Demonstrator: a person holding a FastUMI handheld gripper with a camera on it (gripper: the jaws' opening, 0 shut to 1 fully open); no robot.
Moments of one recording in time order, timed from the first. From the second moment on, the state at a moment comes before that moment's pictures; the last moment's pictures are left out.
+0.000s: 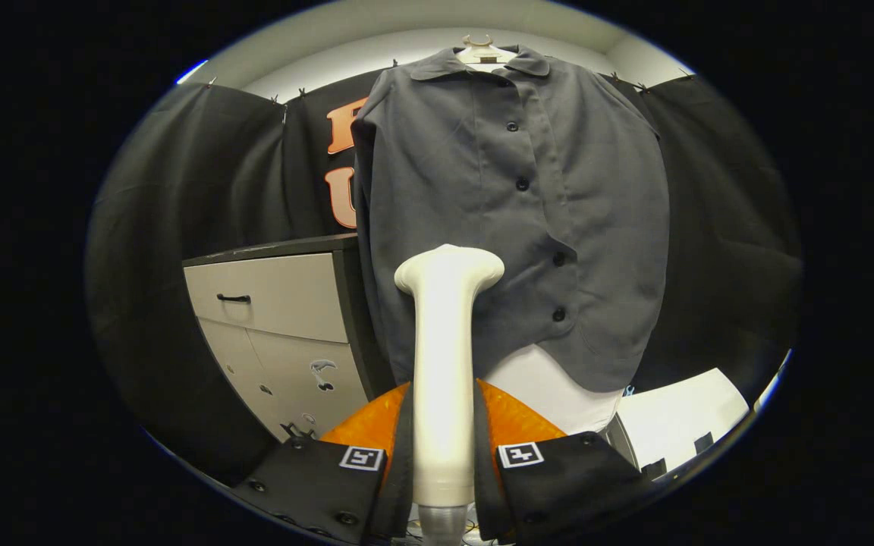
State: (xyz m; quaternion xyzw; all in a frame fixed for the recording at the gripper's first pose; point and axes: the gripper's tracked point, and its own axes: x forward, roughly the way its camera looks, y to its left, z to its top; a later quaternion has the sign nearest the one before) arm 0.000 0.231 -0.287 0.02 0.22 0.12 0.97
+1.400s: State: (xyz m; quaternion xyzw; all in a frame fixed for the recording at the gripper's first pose) arm 0.064 0.092 -0.048 0.02 0.03 0.04 1.00
